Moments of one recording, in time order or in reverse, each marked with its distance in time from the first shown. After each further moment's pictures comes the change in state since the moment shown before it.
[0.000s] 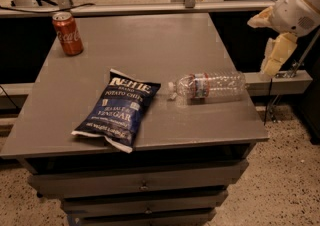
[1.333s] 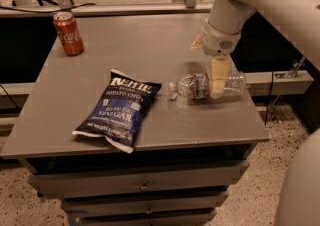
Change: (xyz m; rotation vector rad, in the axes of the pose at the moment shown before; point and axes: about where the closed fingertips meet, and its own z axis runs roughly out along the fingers) arm -0.063 0.010 0.119 -0.168 0.230 -0.246
